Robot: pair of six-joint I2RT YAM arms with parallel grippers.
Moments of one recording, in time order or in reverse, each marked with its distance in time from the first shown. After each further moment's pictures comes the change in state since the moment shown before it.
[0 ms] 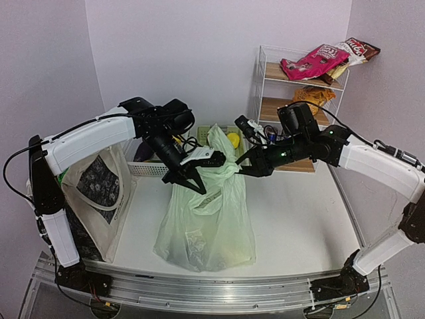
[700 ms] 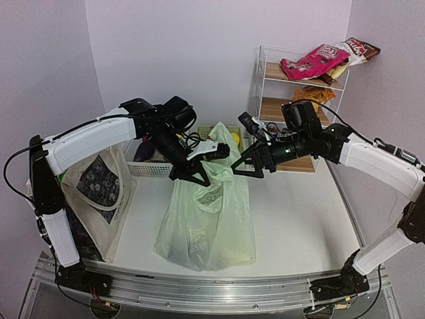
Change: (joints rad) left arm 0.000 0.000 -0.010 0.116 -0.114 -0.209; right arm -0.049 0.007 0.002 0.018 -0.144 -0.046
